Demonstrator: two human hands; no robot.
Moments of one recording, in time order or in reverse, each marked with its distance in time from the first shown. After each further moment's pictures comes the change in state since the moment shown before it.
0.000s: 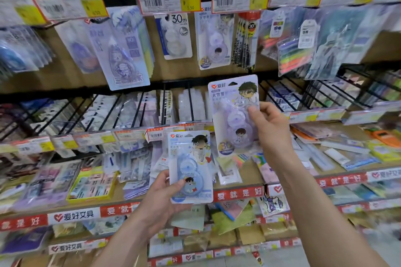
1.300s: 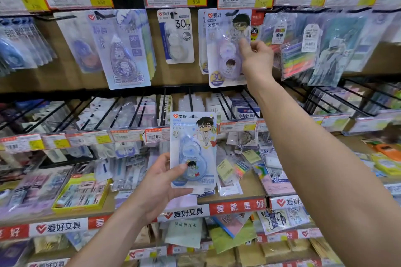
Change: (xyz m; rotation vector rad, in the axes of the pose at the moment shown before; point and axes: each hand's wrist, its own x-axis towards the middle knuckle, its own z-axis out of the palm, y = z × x) left_hand 0.018 0.027 0.012 0.077 -0.053 0.200; right_hand 0.145 -0.054 0.064 -0.089 0.157 -0.200
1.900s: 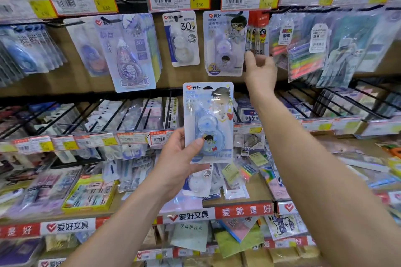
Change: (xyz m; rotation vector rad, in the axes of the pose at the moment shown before) left_hand 0.013 0.040 0.045 0.024 0.038 0.196; right_hand -0.016 0.020 0.000 -0.045 0.078 0.108
